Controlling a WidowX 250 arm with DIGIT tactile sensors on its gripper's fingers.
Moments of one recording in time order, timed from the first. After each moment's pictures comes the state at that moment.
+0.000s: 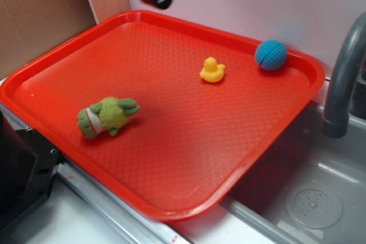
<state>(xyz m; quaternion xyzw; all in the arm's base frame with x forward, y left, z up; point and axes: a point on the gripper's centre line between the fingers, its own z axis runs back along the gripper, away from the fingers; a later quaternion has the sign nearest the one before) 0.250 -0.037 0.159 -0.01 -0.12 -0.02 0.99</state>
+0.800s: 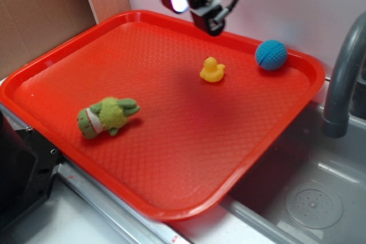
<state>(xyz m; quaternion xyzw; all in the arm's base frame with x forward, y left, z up) 0.303 -0.061 0.102 -0.01 -0.12 -0.10 0.99</state>
